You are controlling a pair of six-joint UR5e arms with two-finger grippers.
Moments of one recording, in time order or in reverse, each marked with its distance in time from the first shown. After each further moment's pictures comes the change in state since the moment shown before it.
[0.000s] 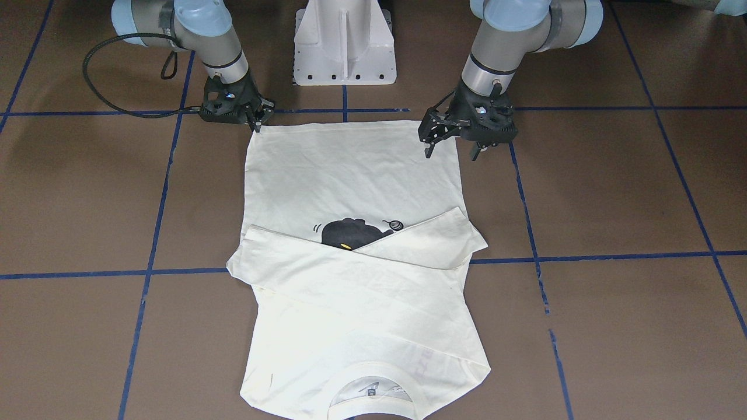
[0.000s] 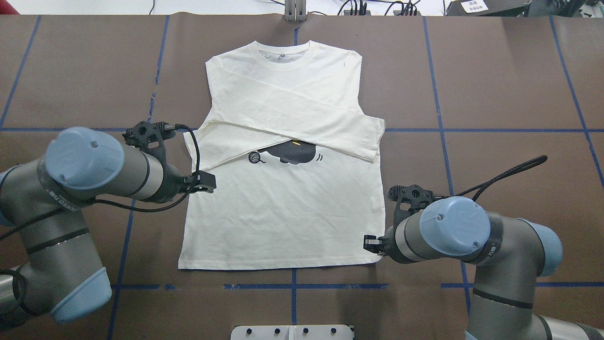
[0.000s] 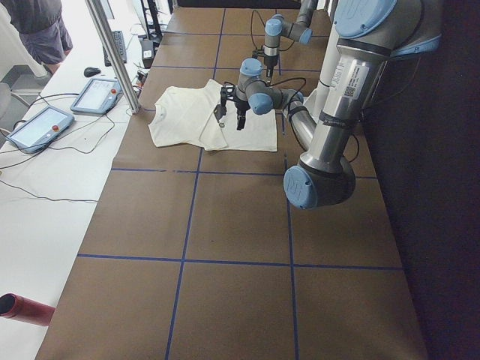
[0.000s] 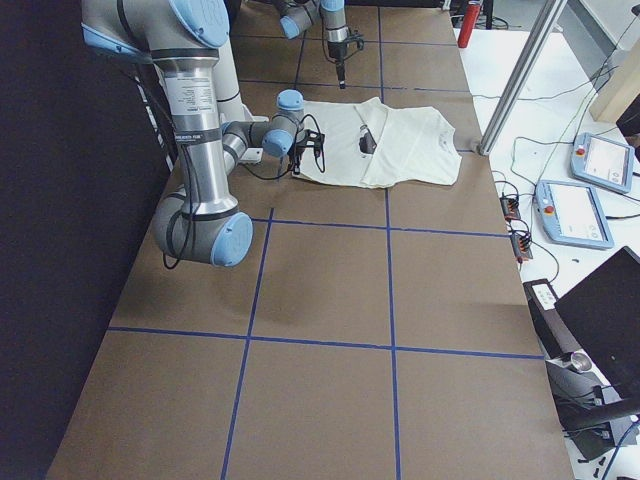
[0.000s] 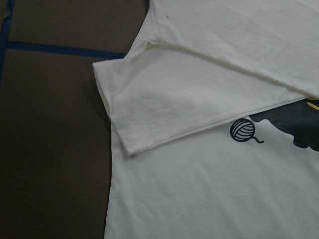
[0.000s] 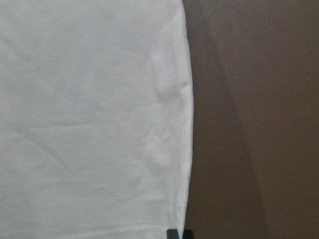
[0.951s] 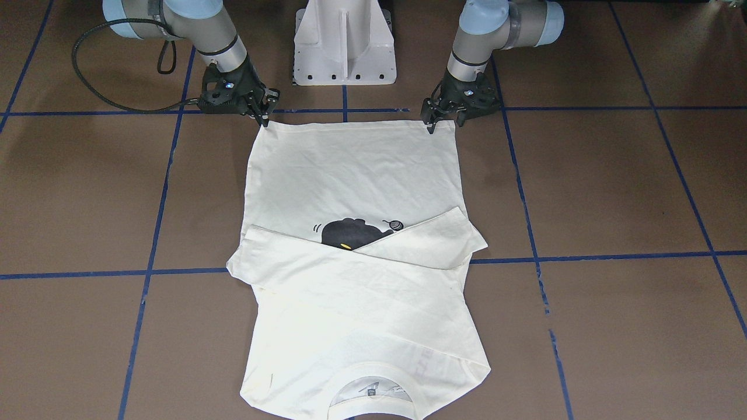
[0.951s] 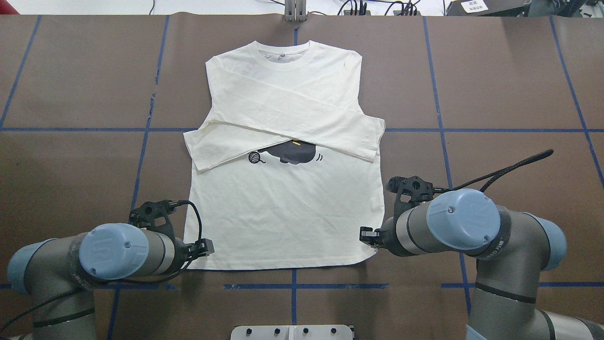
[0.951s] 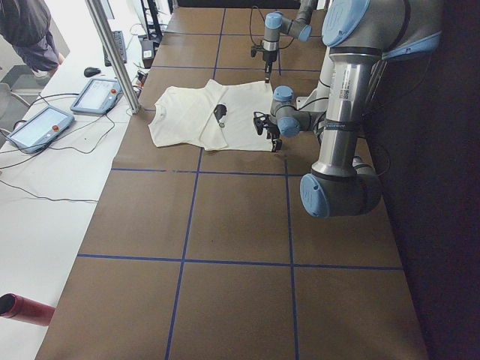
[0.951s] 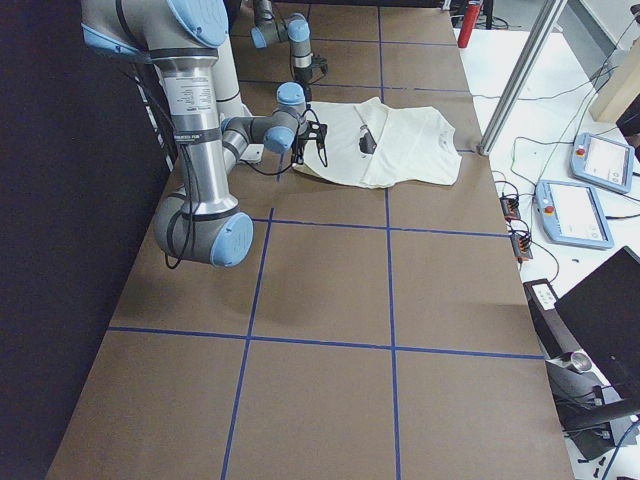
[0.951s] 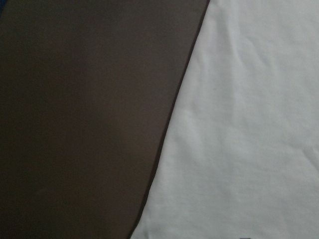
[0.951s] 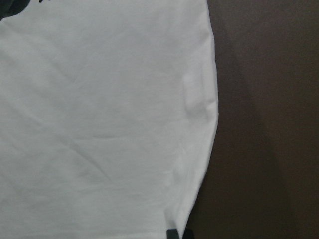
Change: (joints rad) left arm 0.241 0.093 0.009 -0.021 0.148 -0.256; right arm 0.024 0.004 0.008 0.058 0.005 0.005
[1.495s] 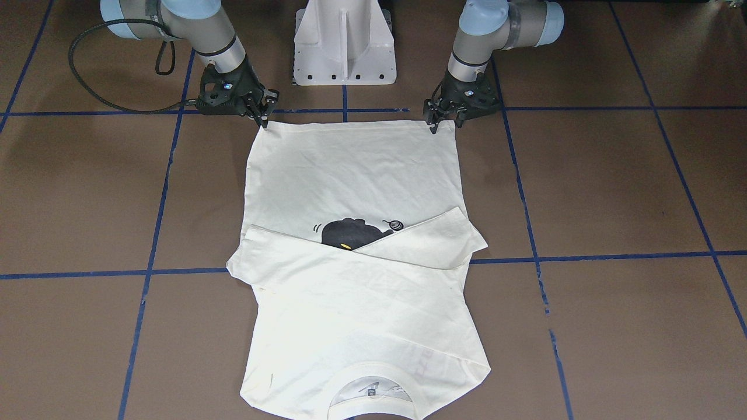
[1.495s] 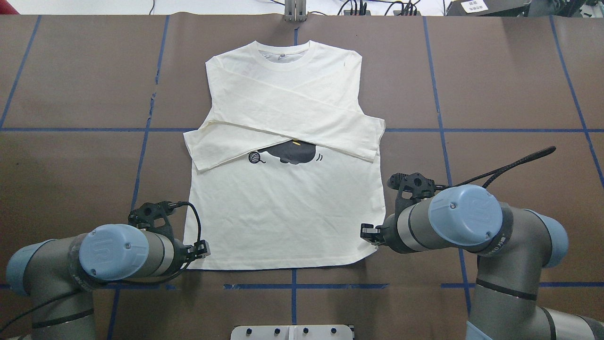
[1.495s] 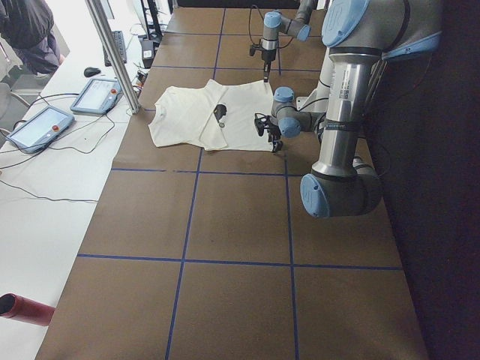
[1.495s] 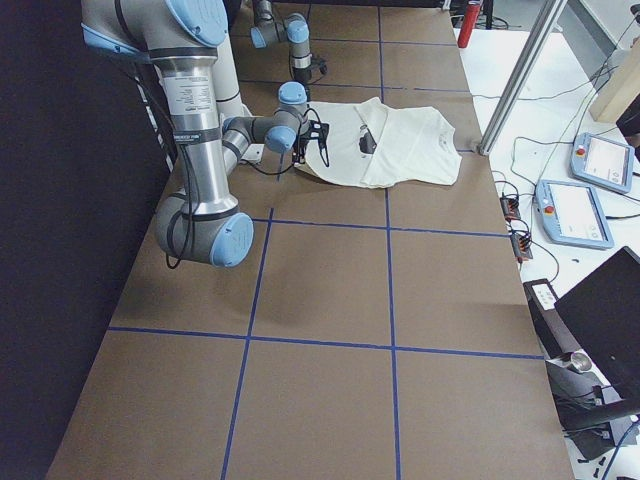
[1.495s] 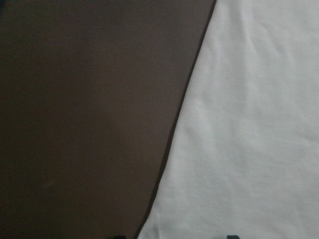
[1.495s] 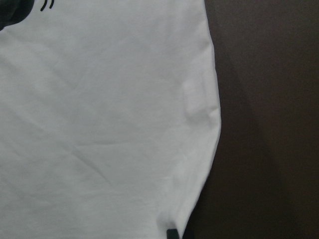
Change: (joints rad) left arm 0.001 0.002 -0.005 0.019 -0.002 0.003; right arm 0.010 0.001 0.000 0.001 0.007 0.000
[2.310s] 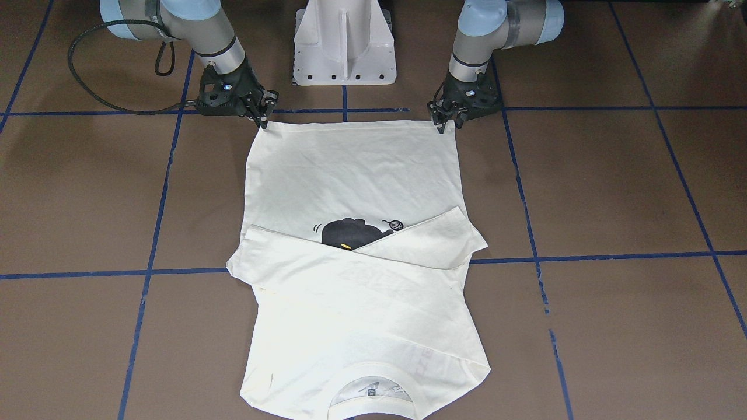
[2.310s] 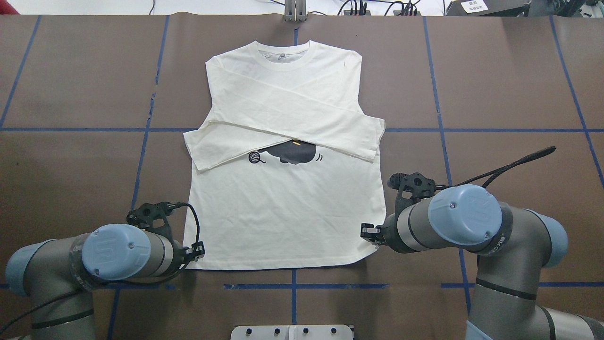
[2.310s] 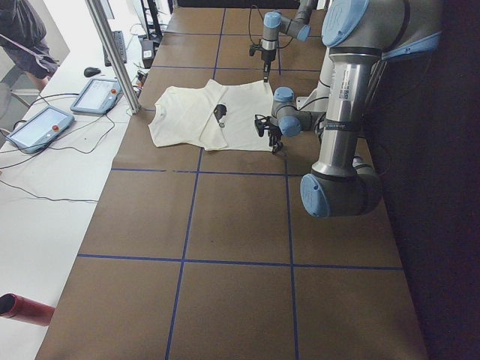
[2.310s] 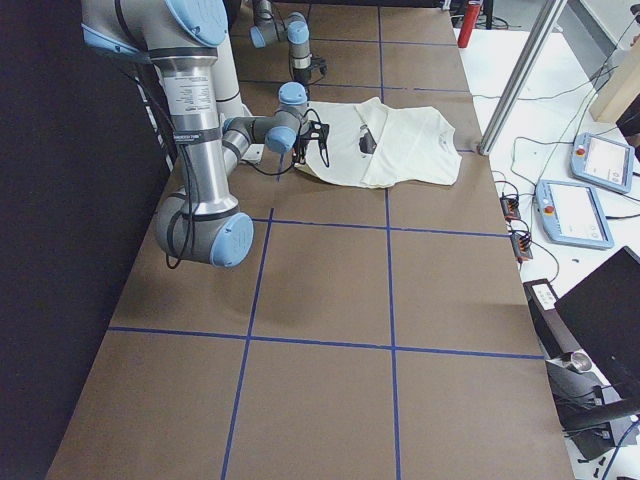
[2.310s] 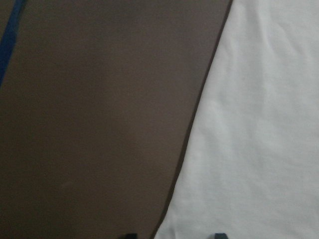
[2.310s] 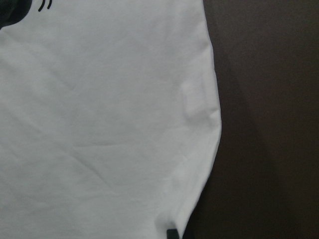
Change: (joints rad) left arm 0.001 -0.001 -0.003 0.039 -0.001 0.005; right arm 0.001 0.000 -0.003 0.000 0.000 0.000
